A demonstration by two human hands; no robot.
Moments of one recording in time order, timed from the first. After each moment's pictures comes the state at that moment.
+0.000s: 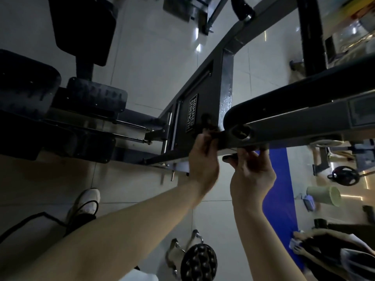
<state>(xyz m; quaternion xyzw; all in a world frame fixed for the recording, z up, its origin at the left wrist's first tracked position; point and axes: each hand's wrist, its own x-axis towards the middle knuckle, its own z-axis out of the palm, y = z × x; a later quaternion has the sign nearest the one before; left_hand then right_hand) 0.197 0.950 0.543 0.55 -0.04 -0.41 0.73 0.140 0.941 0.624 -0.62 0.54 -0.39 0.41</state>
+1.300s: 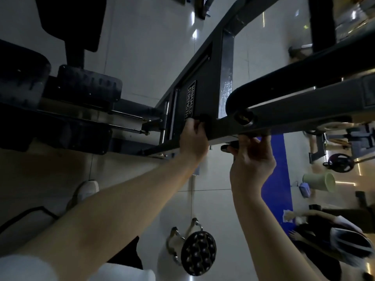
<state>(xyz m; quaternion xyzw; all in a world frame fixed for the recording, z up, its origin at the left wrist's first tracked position) 0.222 0.929 0.494 0.64 -0.03 -0.44 0.63 0.136 0.937 0.611 -0.61 0.54 -0.41 0.41</state>
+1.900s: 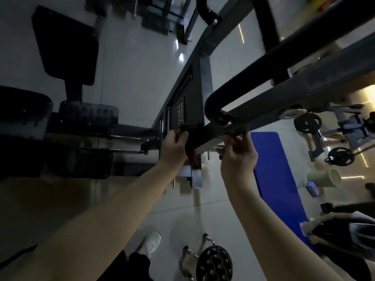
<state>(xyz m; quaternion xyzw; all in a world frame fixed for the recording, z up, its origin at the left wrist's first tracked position) 0.253 0.979 0.525 0.61 -0.06 -0.49 0.63 0.132 0.935 0.611 -0.62 0.56 -0.37 0.41</state>
